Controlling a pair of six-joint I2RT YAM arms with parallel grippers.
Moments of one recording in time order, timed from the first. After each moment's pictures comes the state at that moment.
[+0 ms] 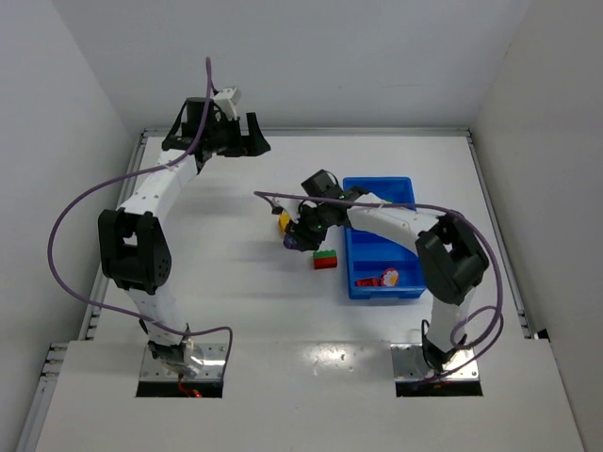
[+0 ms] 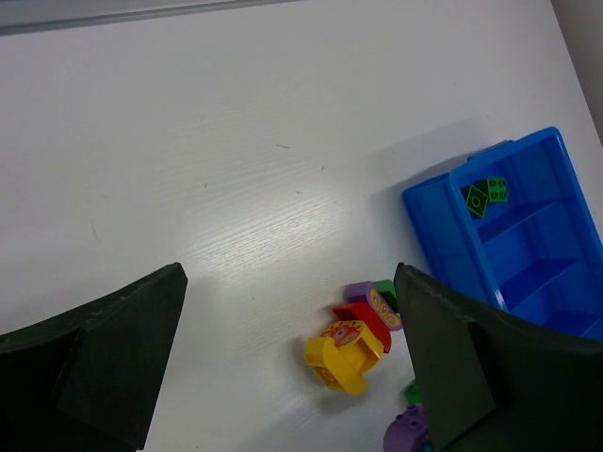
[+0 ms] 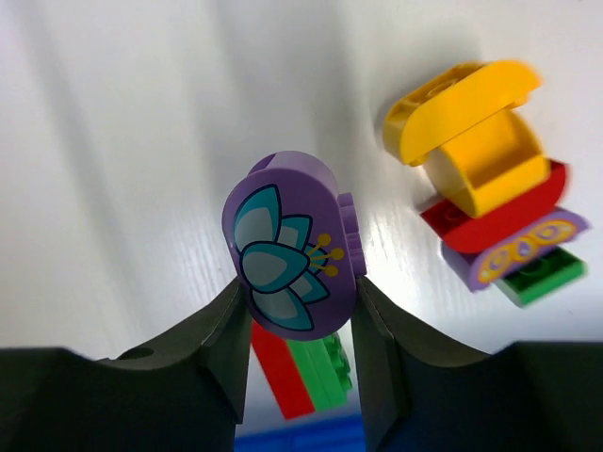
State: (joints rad) left arm -0.14 1.80 1.60 -0.32 0.42 -0.23; right arm 0.69 1.88 1.30 -0.45 -0.37 -0.51
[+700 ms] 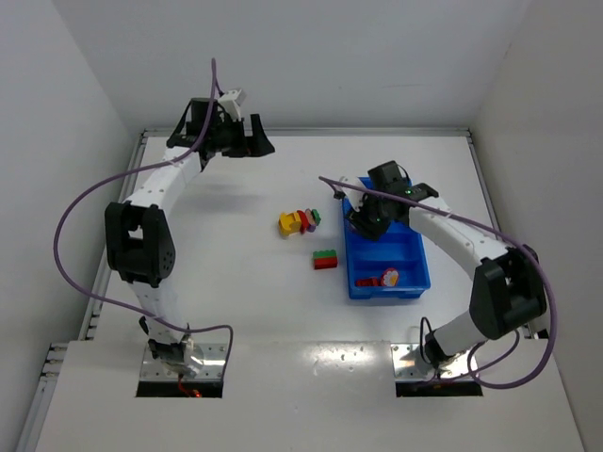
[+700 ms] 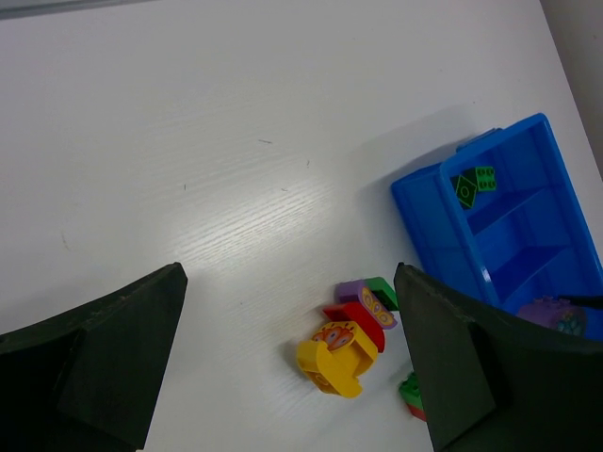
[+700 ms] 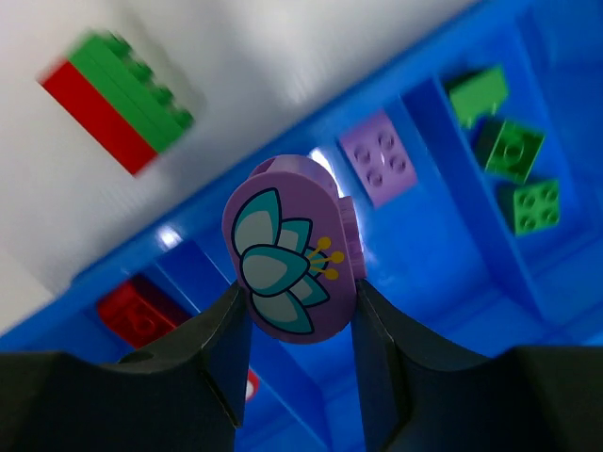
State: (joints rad) left arm -0.14 1.86 1.64 -0.32 0.48 -0.23; right arm 0.41 1.52 1.10 -0.61 -0.18 -0.57
